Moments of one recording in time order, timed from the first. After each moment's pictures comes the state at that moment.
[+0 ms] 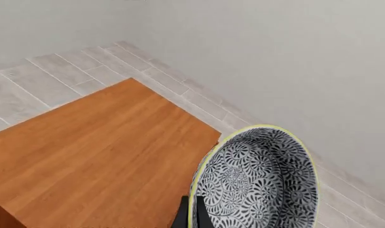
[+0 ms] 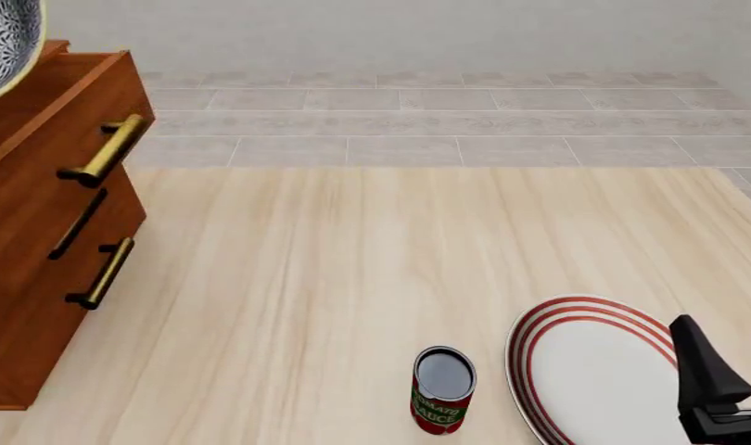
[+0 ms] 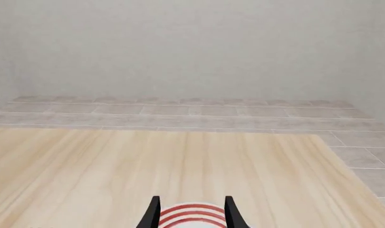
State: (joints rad) left arm 0.39 0.85 -1.01 0.33 -0.40; right arm 0.04 0.01 -0.01 0.01 0.00
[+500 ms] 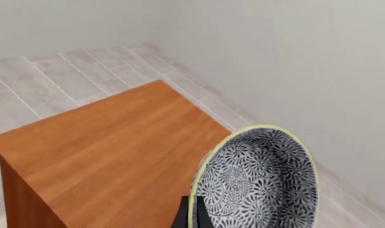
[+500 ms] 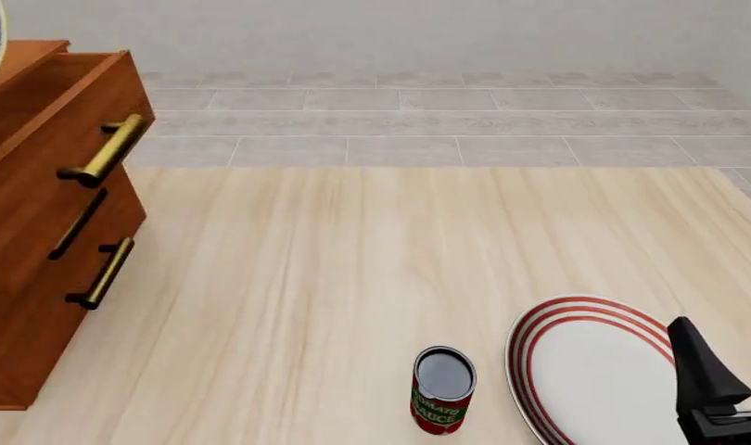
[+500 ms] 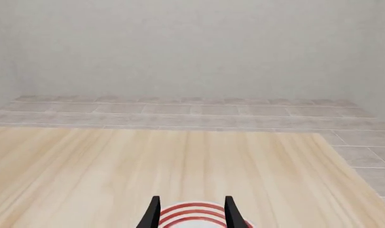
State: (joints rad) left arm 0.50 0.87 -0.99 0.31 -0.44; right arm 0.04 0.00 -0.01 0.01 0.00
